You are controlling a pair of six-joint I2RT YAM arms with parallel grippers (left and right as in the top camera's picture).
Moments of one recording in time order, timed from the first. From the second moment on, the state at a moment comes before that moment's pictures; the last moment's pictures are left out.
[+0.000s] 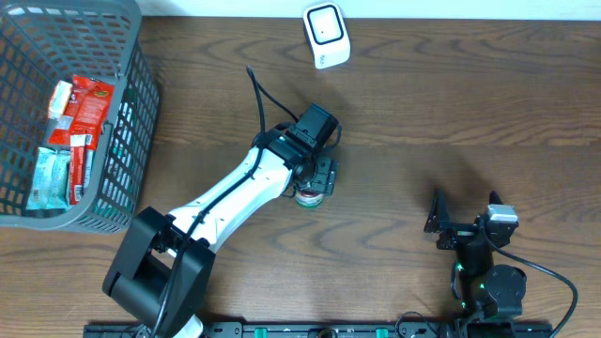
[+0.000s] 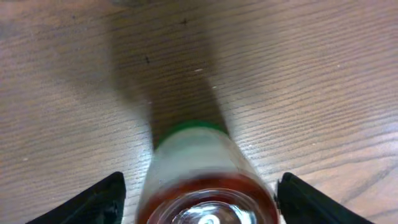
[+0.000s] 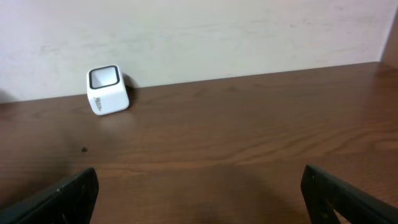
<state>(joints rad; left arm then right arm) -0.63 1.78 1.25 -0.73 0.05 -0.39 0.03 0.02 0.01 -0.07 0.05 0.14</state>
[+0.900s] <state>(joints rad) -0.66 1.76 1.25 -0.74 0.04 -0.38 0.03 0.02 0.01 -0.07 0.05 0.14</state>
